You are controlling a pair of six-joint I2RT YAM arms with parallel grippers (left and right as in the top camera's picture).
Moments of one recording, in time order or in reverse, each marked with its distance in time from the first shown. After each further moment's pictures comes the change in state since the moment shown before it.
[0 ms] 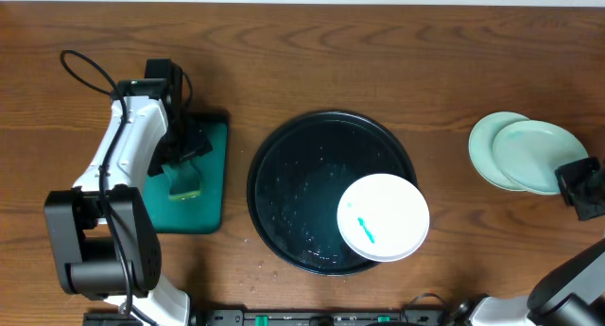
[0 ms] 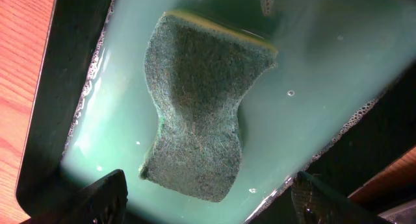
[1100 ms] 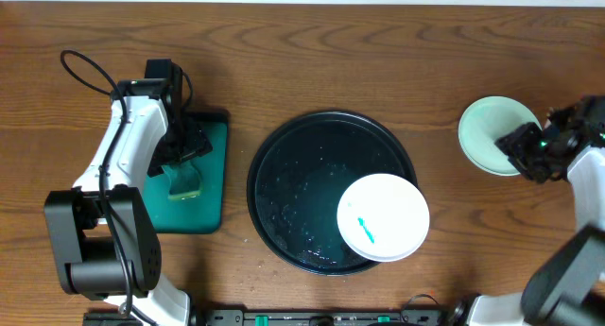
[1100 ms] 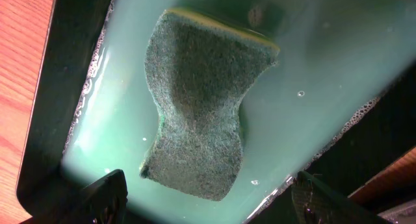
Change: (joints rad) left arm 0.000 0.000 0.000 -0.004 0.000 0.000; right arm 0.256 -0.010 -0.002 0.042 -0.322 -0.246
